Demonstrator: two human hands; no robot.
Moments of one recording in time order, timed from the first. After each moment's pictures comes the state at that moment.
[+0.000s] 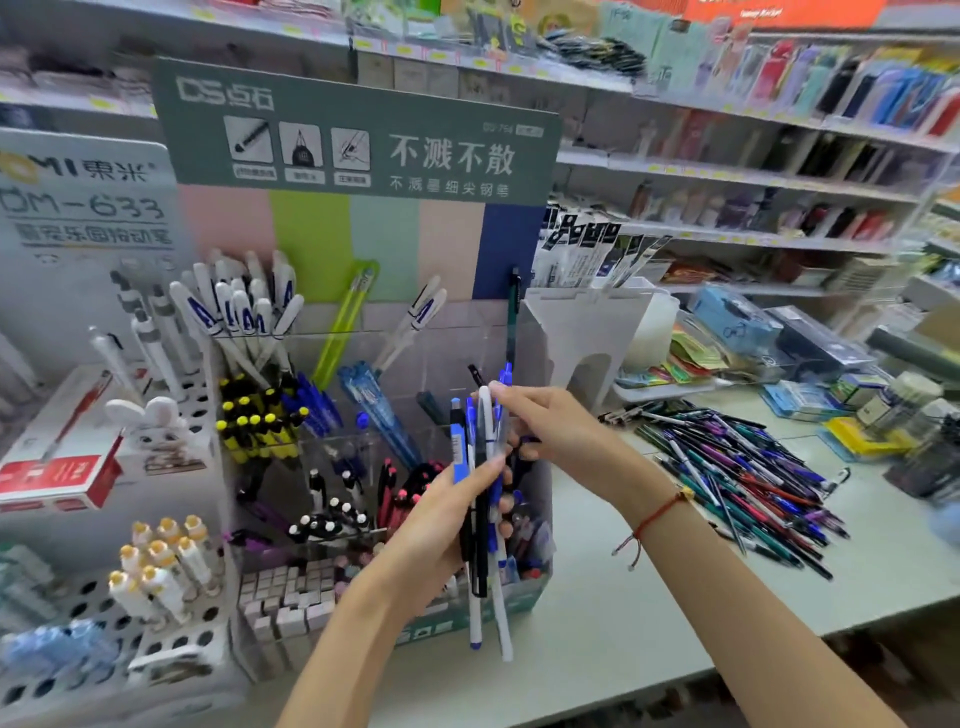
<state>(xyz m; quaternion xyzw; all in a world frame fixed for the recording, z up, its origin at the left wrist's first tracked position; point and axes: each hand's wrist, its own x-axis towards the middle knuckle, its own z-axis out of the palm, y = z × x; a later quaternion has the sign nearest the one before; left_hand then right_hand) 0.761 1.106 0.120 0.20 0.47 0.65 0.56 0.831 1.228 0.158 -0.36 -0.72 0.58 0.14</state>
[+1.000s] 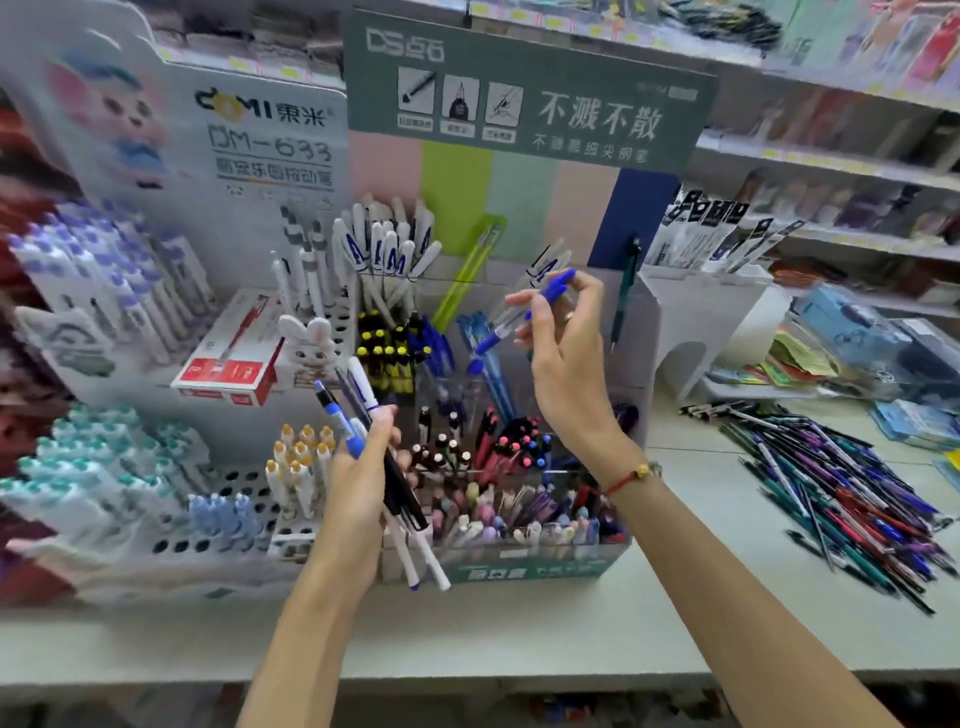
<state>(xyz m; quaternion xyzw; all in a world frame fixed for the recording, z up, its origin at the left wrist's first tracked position) 0.690 1.008 0.089 0.04 0.56 0.78 0.28 0.751 1.159 0.154 -0.19 -0.77 0.42 0.45</state>
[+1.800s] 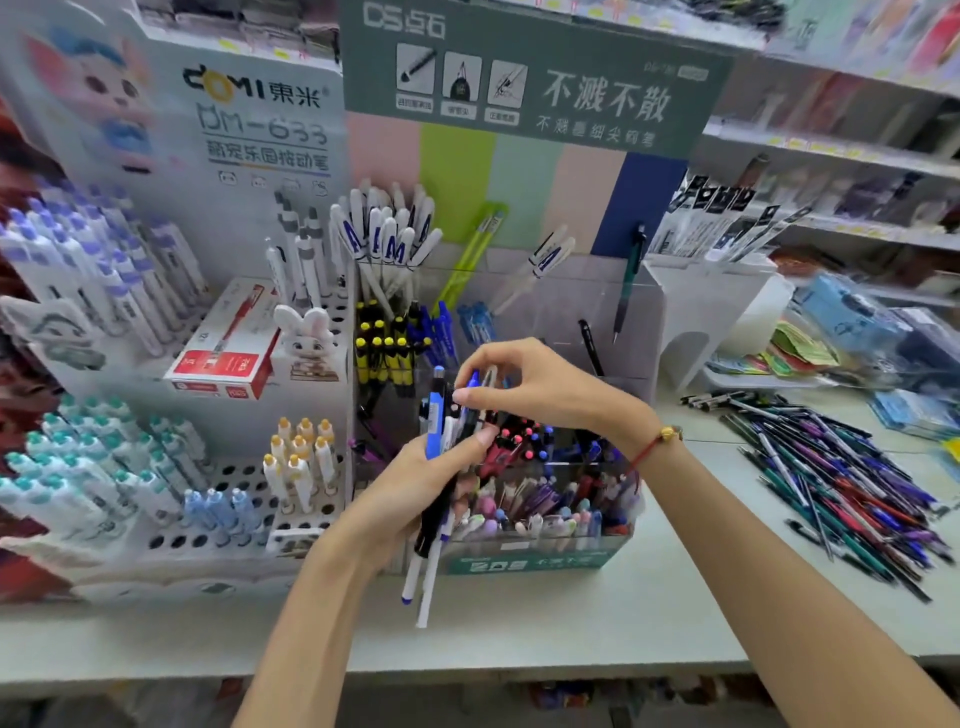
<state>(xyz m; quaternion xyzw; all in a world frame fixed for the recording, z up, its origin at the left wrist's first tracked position) 0.692 1.022 0.090 0.26 0.58 0.61 0.47 0.753 1.172 0.154 -0.13 -0.90 0.42 0.03</state>
